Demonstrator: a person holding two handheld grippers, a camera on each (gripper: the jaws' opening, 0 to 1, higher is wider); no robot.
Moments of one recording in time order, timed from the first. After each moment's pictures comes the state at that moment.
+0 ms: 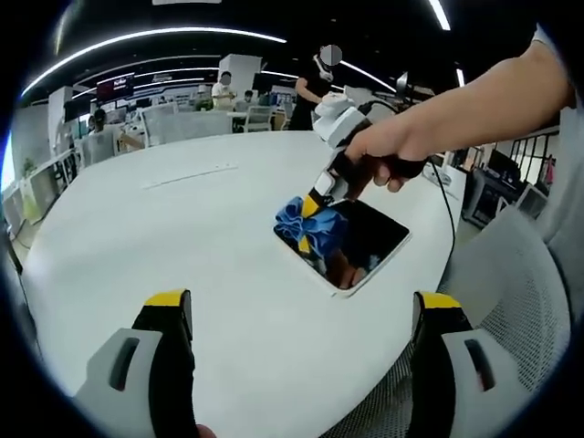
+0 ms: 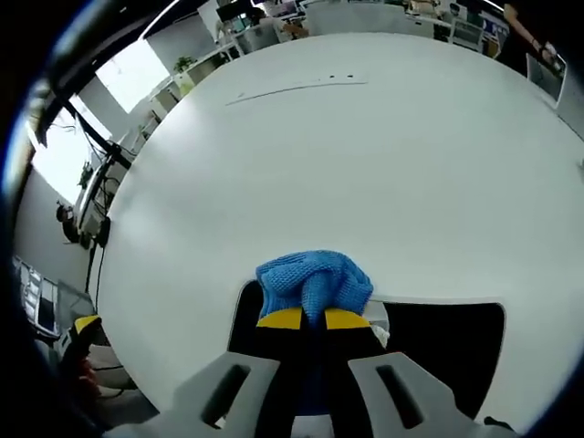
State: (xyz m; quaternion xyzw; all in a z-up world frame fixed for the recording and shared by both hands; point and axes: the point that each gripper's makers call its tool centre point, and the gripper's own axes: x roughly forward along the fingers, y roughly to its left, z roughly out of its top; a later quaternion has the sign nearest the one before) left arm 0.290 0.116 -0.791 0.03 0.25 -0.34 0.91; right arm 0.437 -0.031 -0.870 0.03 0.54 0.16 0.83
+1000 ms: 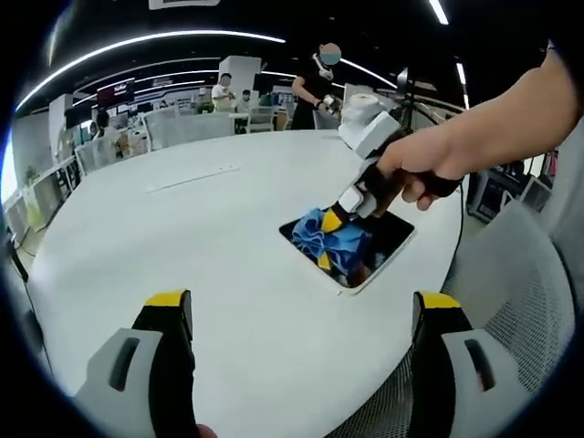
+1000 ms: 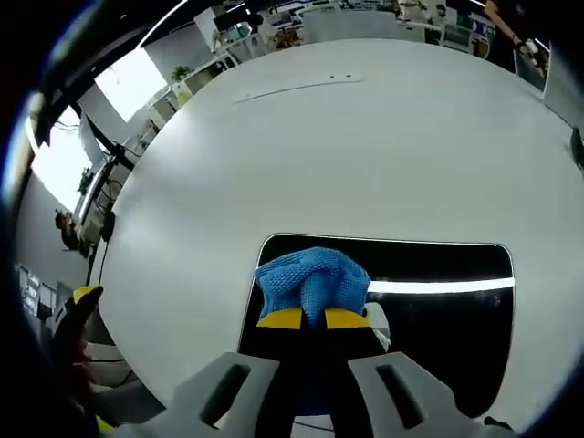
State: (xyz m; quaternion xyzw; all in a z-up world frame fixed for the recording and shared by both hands) left arm 0.291 0.120 -0.791 0.05 0.25 -0.33 0.91; right arm 0.386 -0.022 -0.871 0.05 0.52 0.15 0.84
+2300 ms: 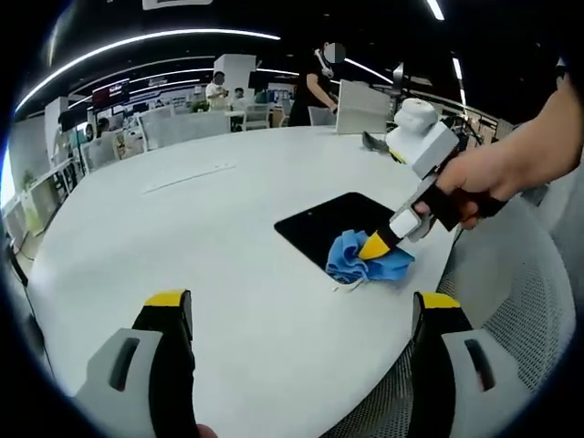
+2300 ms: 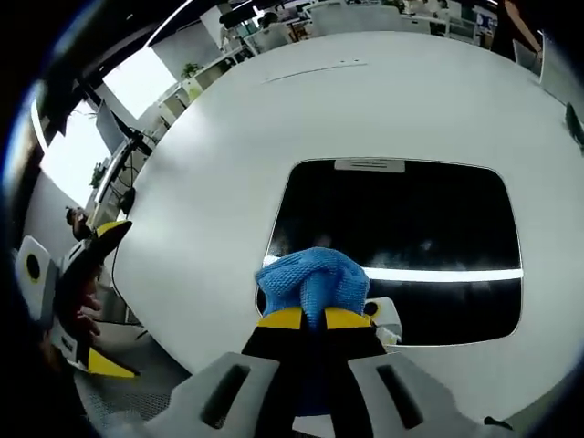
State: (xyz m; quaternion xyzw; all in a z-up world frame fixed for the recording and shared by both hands) left arm 0.286 0.117 -0.793 0.06 0.25 -0.34 0.90; right arm 0.306 -0.019 -0.868 0.07 0.53 0.17 0.83
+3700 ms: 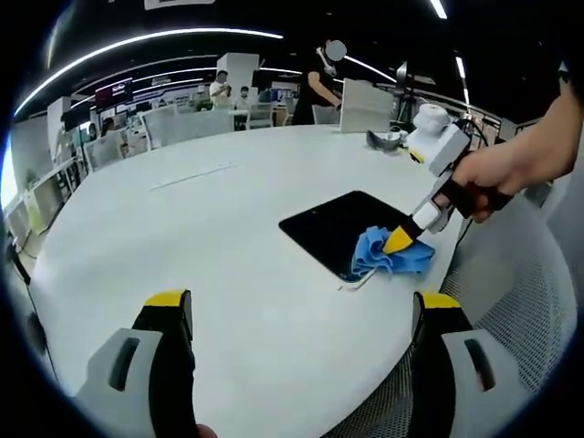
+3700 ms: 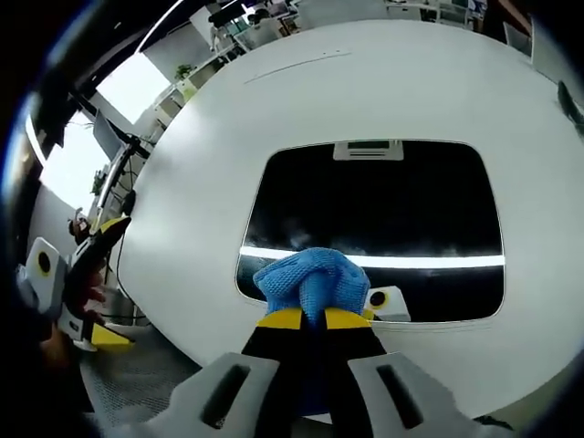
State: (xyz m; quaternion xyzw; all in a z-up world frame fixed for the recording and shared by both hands) left arm 0.288 0.120 -0.795 0.06 0.26 -0.33 0.91; right arm 0.292 -0.052 -0.868 0.09 0.55 0.16 0.81
